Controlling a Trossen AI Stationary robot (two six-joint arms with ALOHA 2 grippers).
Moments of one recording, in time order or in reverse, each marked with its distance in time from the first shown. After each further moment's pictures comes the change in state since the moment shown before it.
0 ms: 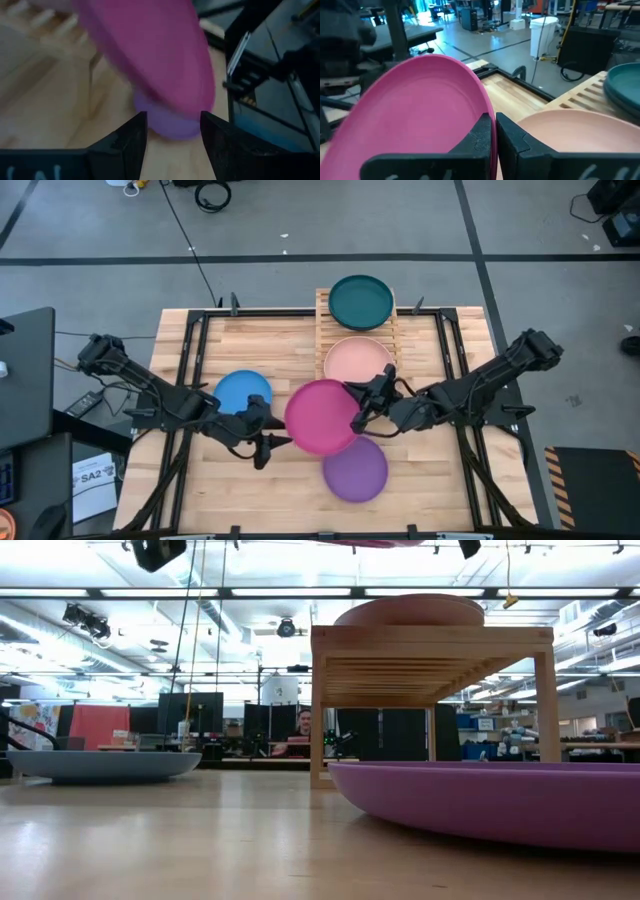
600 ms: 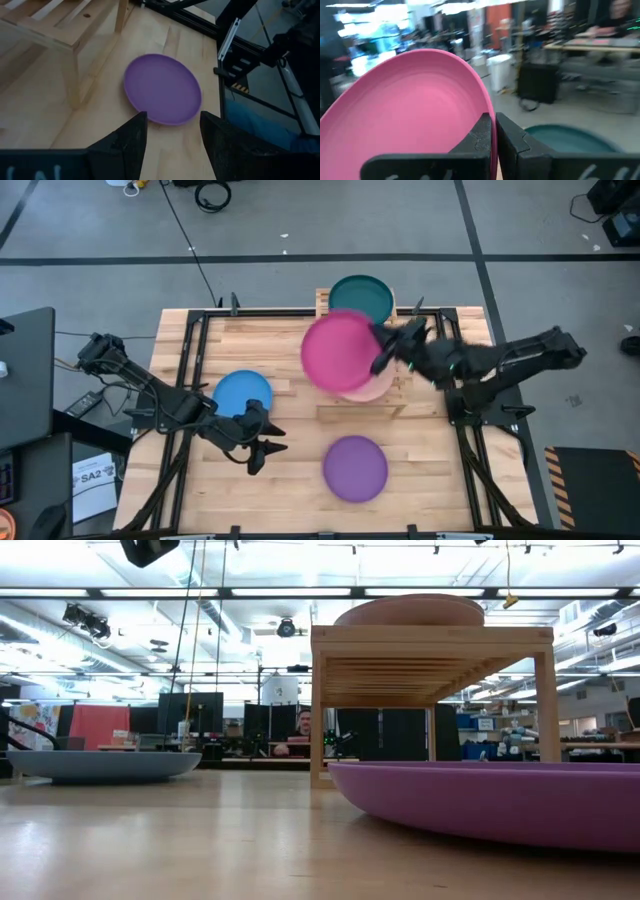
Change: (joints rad) left arm -0.037 -0.008 -0.001 -0.026 0.041 0.000; right arm -0.242 -0.269 0.001 0.043 0.002 -0.261
